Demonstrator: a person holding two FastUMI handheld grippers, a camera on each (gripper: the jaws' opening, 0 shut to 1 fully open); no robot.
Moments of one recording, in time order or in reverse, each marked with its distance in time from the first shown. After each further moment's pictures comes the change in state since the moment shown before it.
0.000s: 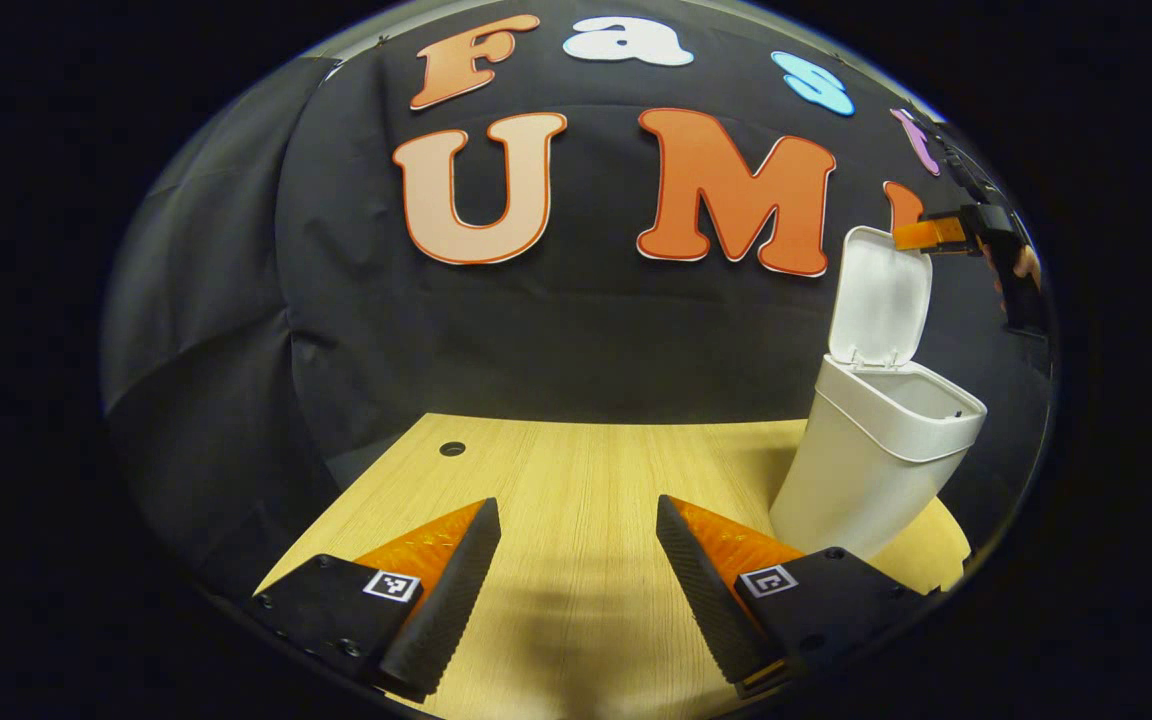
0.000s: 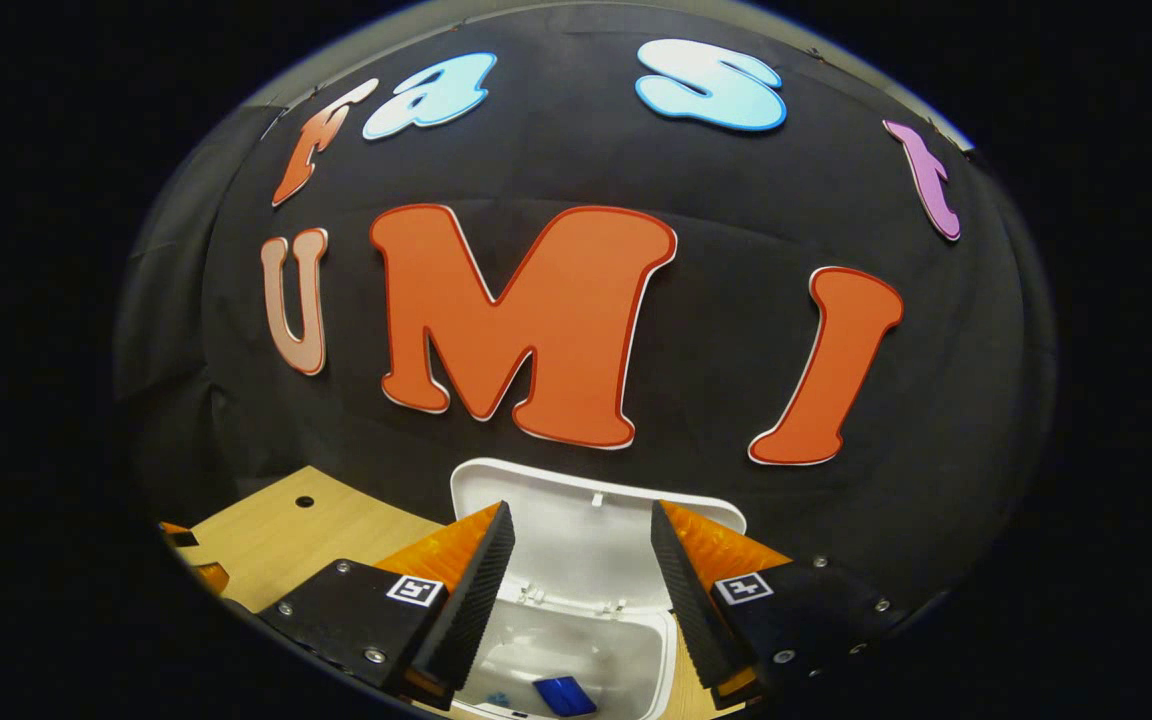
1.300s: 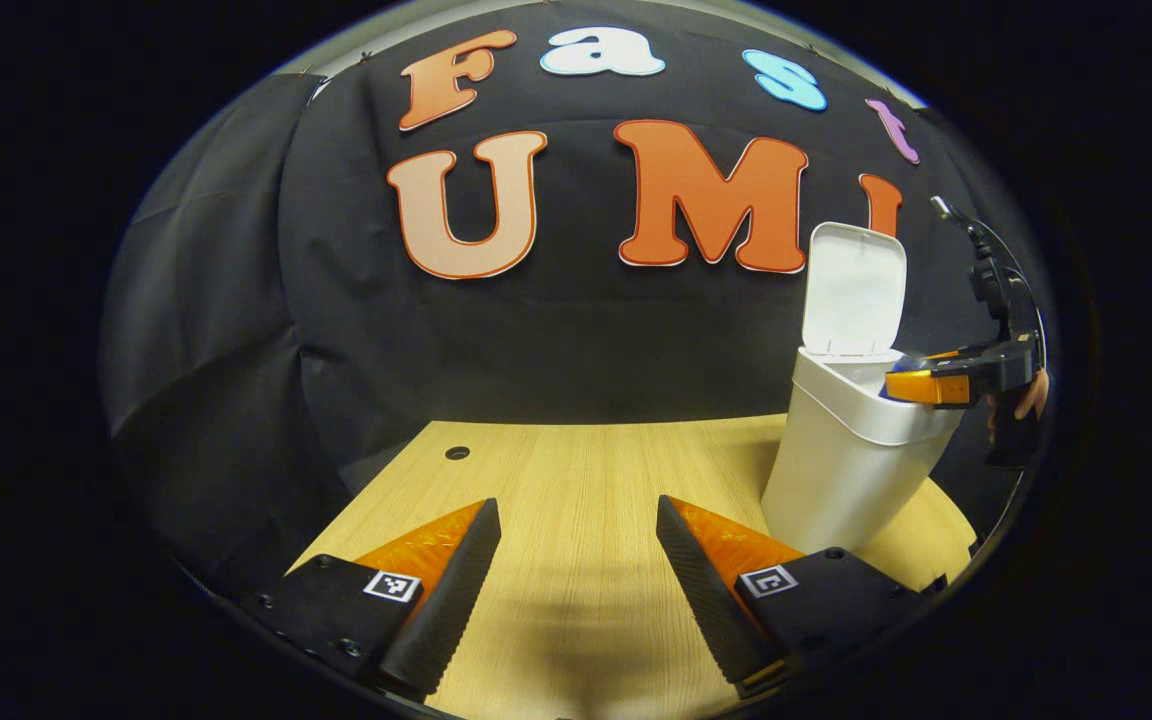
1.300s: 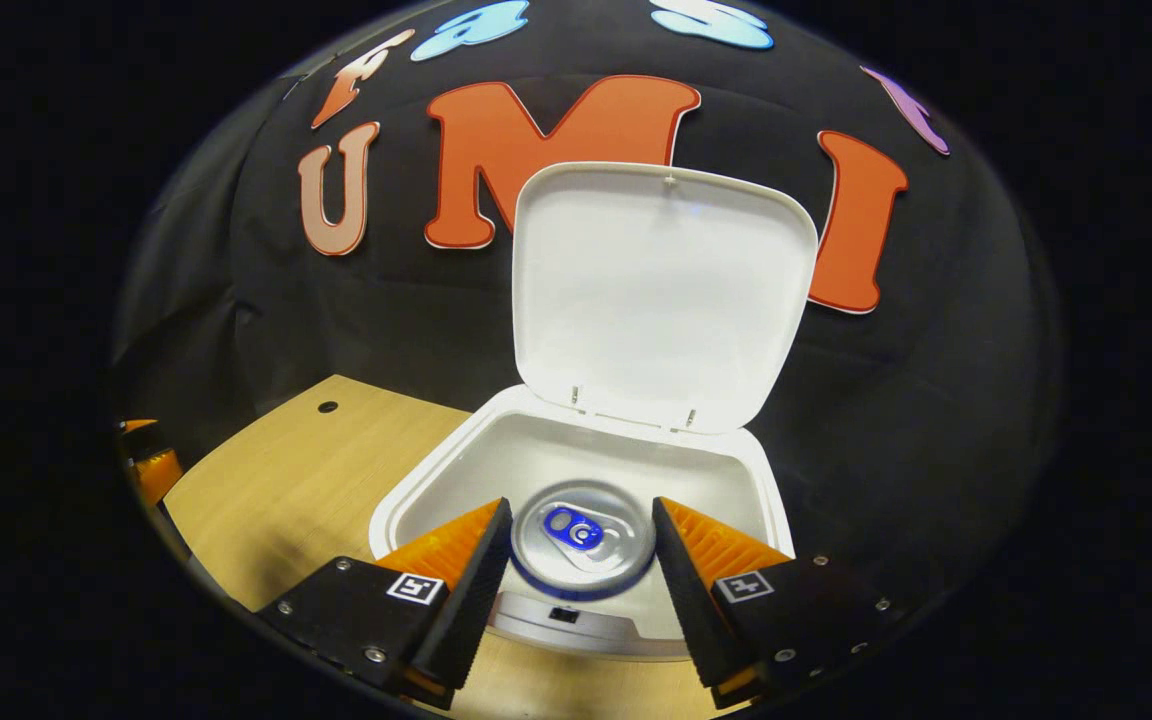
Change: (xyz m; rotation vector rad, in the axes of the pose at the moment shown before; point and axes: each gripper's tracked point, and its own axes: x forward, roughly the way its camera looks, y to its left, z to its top) left arm -0.016 -0.007 0.002 0.048 -0.024 -0.001; right arm -0.051 0.040 -0.196 -0.006 0.258 0.073
